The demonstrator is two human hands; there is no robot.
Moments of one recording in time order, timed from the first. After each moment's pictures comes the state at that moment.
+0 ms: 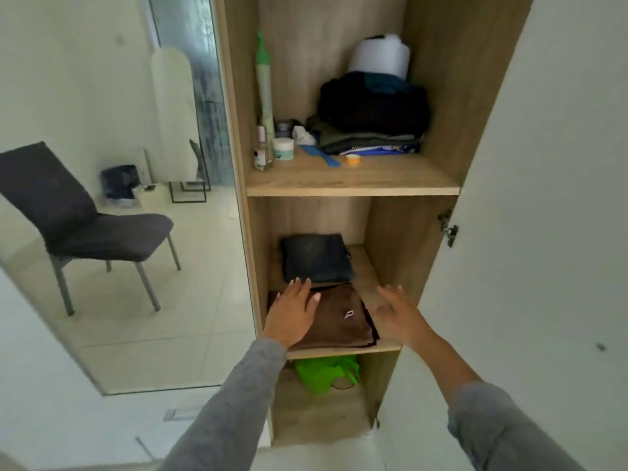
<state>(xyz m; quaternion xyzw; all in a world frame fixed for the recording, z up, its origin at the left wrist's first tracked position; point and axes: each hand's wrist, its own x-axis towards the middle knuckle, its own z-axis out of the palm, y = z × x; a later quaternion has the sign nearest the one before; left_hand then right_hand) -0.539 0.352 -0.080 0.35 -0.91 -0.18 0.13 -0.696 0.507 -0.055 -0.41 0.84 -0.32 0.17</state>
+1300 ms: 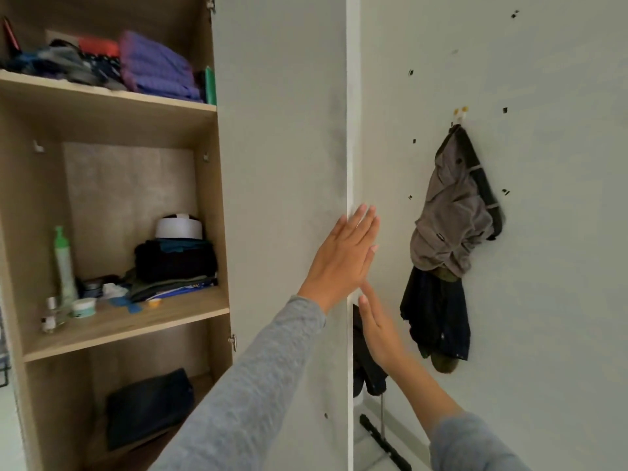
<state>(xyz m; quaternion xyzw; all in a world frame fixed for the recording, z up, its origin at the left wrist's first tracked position) -0.711 0.782 0.269 -0.14 -0.85 0.14 0.49 -0.731 0.883 0.162 -0.35 0.73 -0.57 -0.14</state>
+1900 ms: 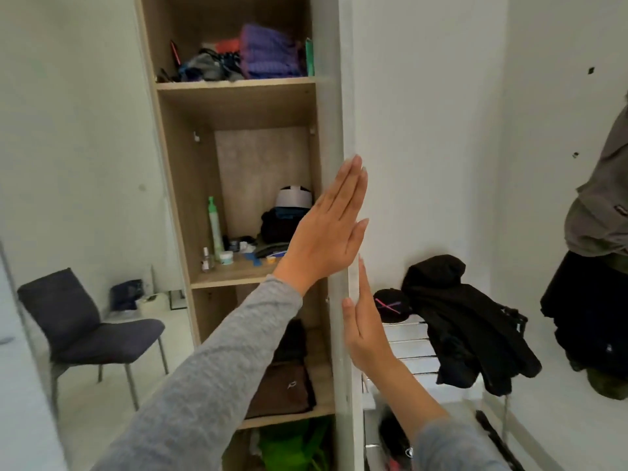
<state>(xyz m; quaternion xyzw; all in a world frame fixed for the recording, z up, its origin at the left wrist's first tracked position) -0.613 0.723 0.271 -0.01 -0.82 0.28 0.51 -0.664 0.804 0.139 -0.55 0.54 -0.63 -0.07</state>
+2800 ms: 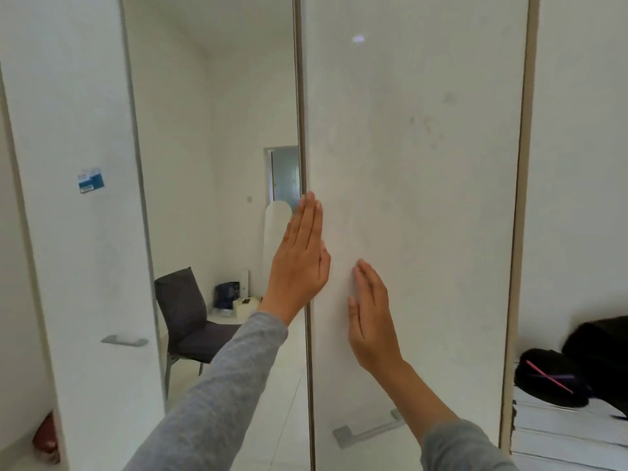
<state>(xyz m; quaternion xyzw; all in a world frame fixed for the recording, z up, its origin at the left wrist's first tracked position) -0.464 0.423 0.255 0.18 -0.76 0.26 0.57 -0.579 0.495 0.163 -0.62 0.50 -0.58 -0.19</state>
